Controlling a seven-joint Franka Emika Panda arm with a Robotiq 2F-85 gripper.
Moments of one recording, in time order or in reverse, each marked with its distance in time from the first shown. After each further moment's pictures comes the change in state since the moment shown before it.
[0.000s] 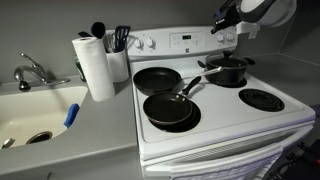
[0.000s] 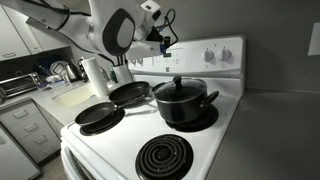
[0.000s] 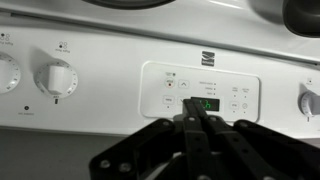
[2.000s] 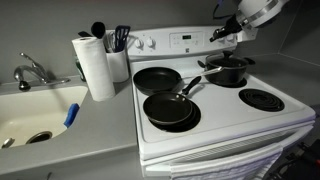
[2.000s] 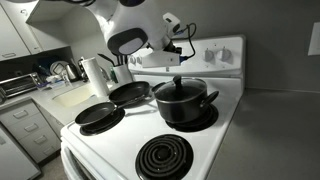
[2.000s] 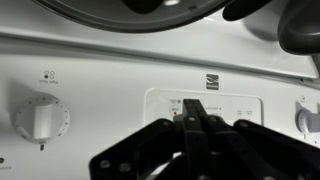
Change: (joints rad) arm -0.083 0.129 0.058 0.156 0.815 -0.176 -0.813
